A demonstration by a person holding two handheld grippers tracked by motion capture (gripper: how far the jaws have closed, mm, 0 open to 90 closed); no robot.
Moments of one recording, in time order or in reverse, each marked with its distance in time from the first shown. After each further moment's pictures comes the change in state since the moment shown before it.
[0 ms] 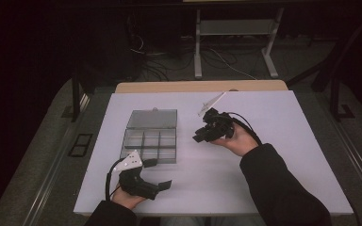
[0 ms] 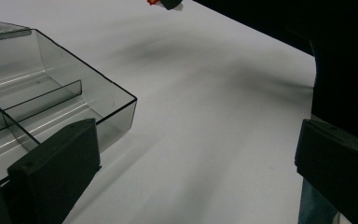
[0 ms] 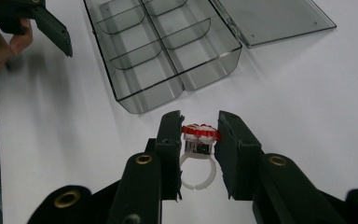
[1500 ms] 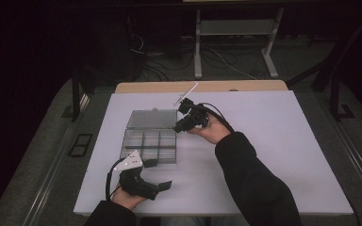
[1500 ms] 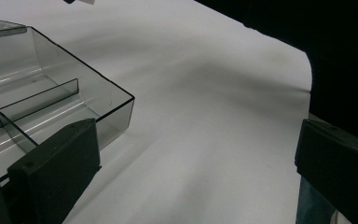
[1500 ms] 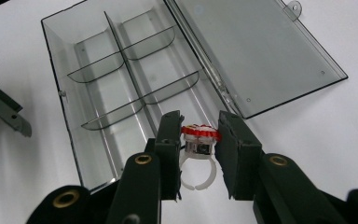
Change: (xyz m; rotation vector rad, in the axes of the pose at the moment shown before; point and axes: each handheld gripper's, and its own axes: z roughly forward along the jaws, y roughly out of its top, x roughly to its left) left arm 0.000 0.000 0.001 0.003 -0.011 -0.006; right arm -0.013 0.058 0.052 0.026 -0.009 0.037
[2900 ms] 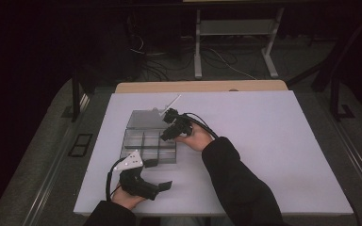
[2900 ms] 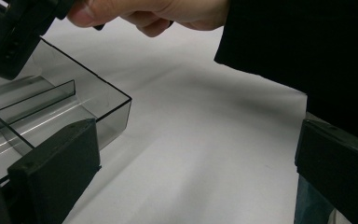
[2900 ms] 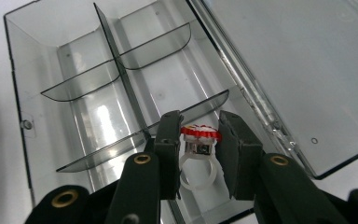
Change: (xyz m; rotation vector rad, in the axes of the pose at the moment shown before) left arm 0.000 0.001 0.000 0.001 -0.011 0.001; right arm 0.010 0.006 0.065 0.020 0.030 0.010
